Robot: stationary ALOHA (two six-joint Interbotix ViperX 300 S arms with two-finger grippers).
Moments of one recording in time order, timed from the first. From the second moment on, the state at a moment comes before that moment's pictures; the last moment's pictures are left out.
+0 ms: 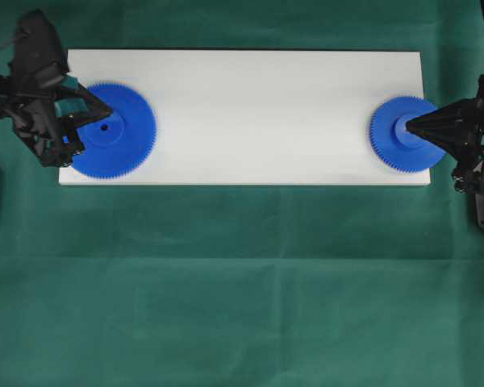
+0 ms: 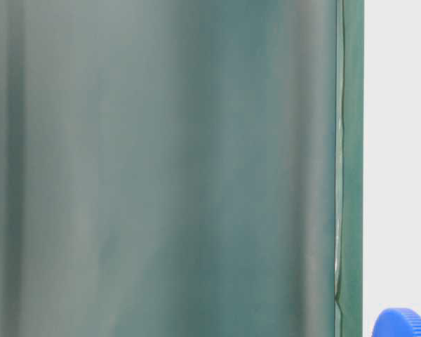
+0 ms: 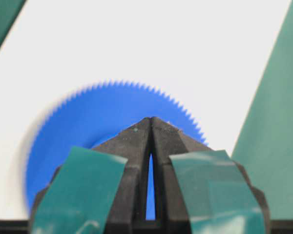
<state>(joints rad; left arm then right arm) 0.31 -0.58 1.05 -0.02 0.19 -0.08 -0.23 -1.02 1.34 -0.37 0.19 0.72</state>
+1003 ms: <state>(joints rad) 0.03 -0.80 1.17 -0.02 0.04 -0.09 -0.03 -1.03 1.35 -0.54 0.03 0.69</state>
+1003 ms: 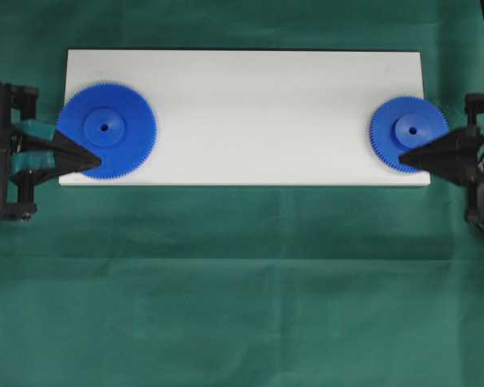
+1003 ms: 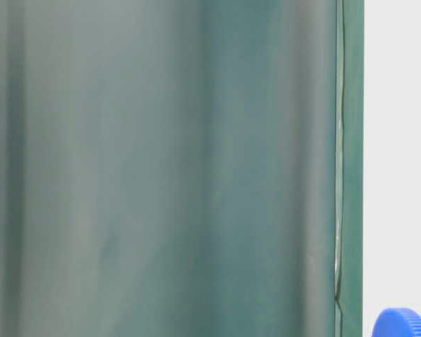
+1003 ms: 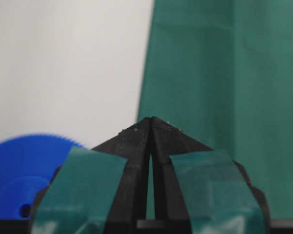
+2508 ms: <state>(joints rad) -0.08 -0.84 1.36 -0.02 -0.18 0.11 0.03 -1.13 1.50 -0.66 -0.04 0.75</state>
